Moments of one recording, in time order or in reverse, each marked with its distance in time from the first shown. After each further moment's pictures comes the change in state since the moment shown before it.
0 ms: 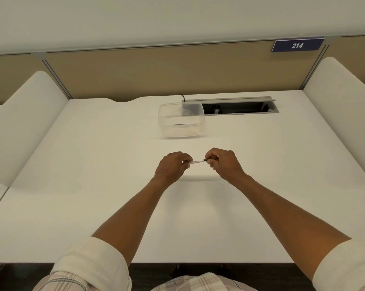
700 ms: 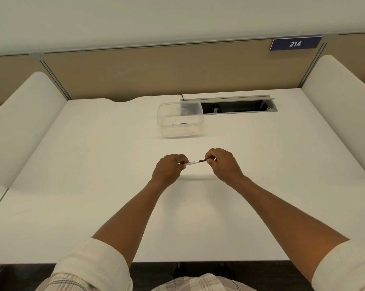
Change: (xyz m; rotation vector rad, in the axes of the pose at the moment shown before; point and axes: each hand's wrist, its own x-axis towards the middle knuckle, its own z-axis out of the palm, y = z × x) left_hand -0.007 -0.009 0.003 0.017 0.003 -0.022; right_hand -0.006 0.001 0.005 -0.189 0.042 -0.070
